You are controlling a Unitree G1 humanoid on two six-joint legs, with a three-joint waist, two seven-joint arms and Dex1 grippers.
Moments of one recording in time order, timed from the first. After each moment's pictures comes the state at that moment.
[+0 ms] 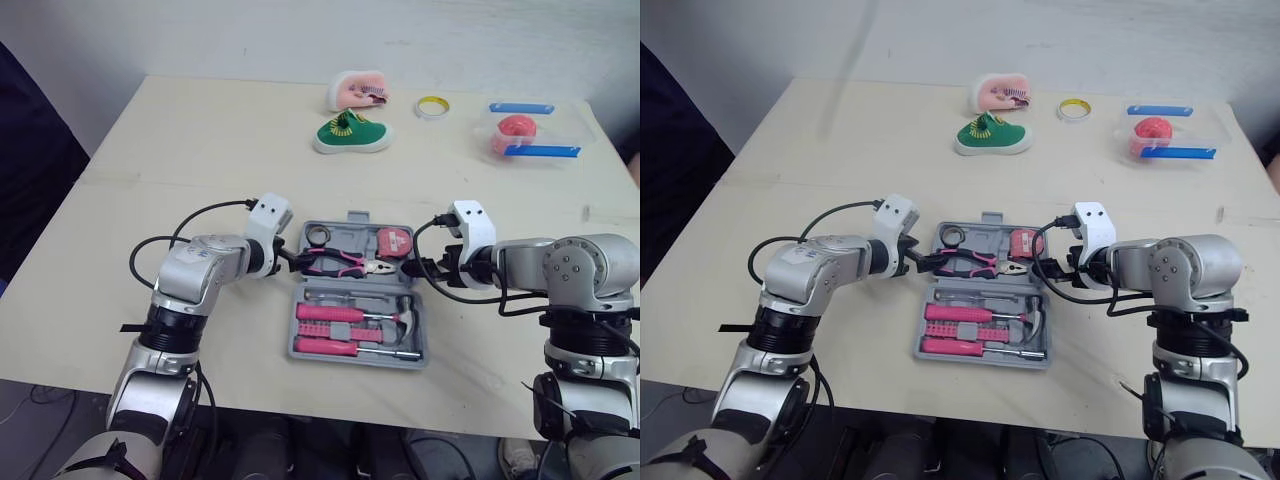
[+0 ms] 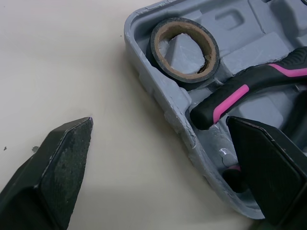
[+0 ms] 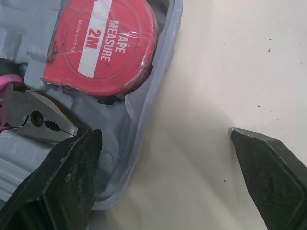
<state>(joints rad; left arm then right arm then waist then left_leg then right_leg) -0.75 0.36 -0.10 -0.02 -0.27 1.19 -0.37 -0.73 -0.54 -0.17 -0.07 0.68 1.61 0.13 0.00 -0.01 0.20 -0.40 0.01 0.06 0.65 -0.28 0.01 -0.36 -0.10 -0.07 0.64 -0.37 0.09</state>
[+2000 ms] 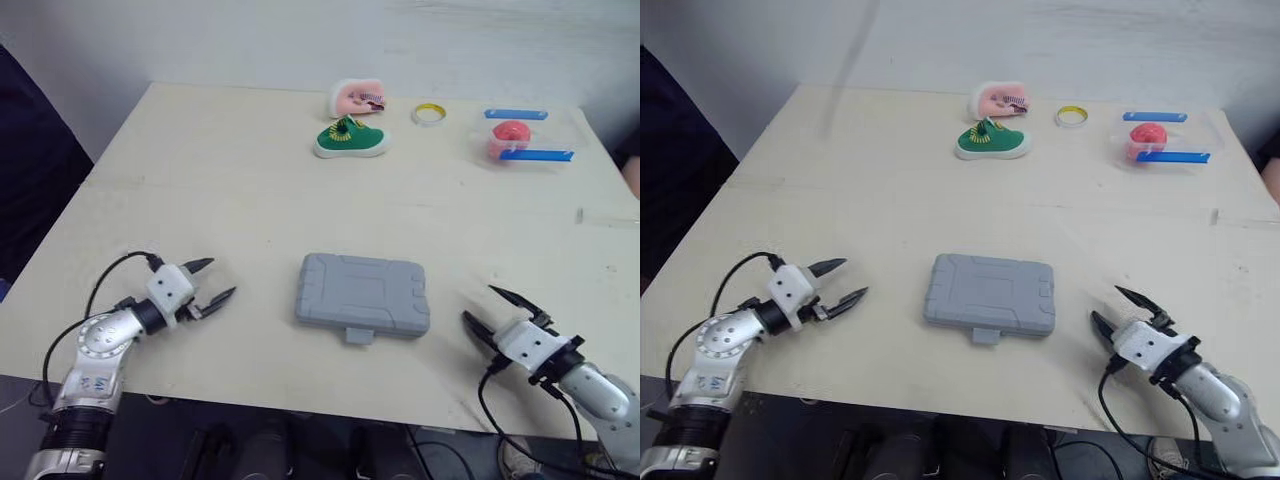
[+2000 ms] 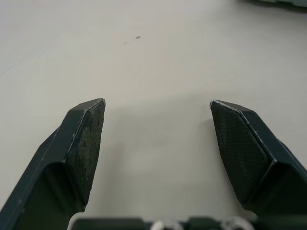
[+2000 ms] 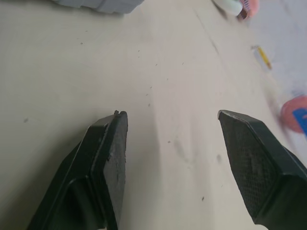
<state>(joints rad) -0.20 0.65 0.14 0.25 -0.21 -0.23 -0.71 0.20 -0.77 -0.15 0.09 0.00 -0.53 0.46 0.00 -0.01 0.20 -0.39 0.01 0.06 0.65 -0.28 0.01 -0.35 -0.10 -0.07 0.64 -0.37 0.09</state>
